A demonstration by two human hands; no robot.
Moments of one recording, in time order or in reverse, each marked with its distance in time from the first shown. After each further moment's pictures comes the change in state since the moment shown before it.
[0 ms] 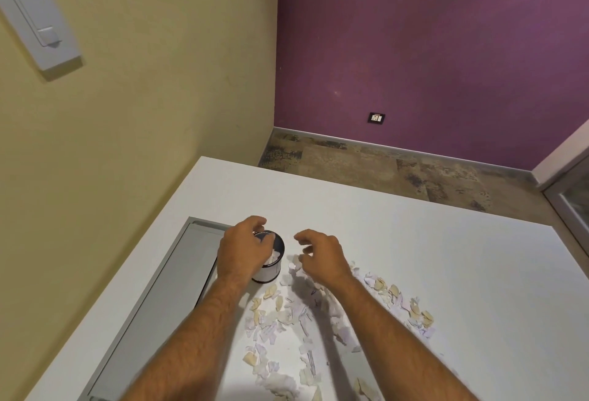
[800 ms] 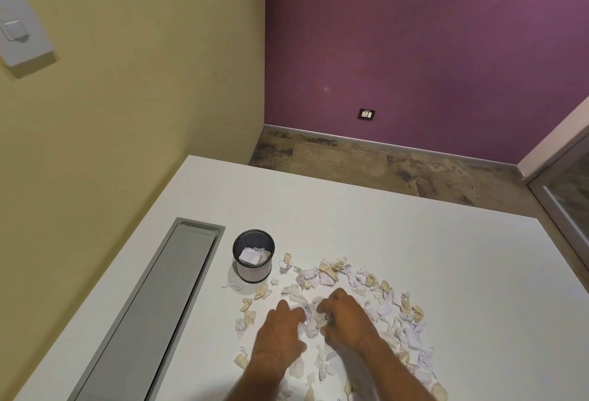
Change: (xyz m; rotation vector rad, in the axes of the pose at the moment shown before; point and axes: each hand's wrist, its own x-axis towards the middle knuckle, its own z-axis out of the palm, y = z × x) left_hand -0.111 -0.058 0.109 0.474 -0.608 0.118; right_hand -0.075 0.107 0.013 -0.412 -0.260 0.074
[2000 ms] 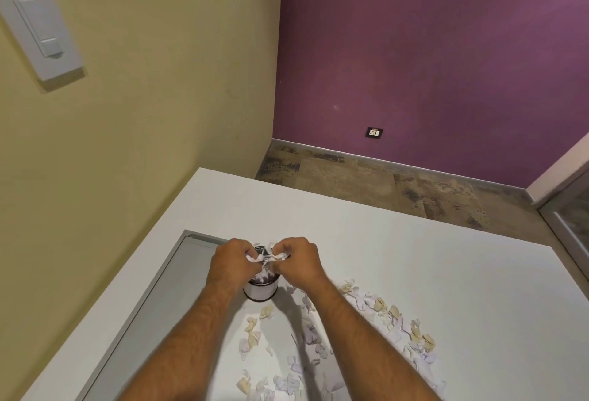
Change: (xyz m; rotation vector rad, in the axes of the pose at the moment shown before) left_hand 0.046 -0.043 -0.167 -0.384 0.411 -0.241; right_hand 0.077 -0.142 -0.083 0.546 0.218 -0.024
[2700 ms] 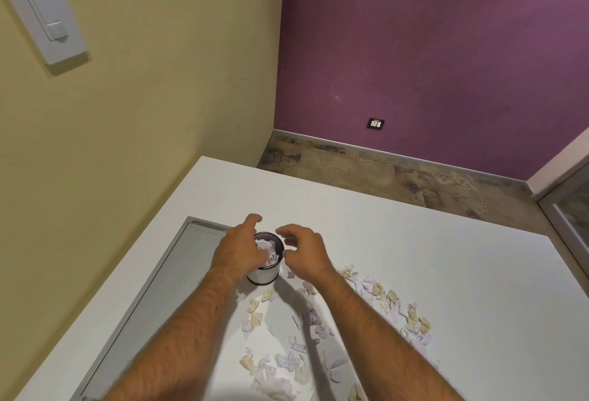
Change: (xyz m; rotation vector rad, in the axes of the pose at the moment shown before) left_hand -0.015 0.010 -0.007 0.078 -0.065 0.132; right_hand -0.014 0.012 -0.005 0.019 -0.009 -0.112
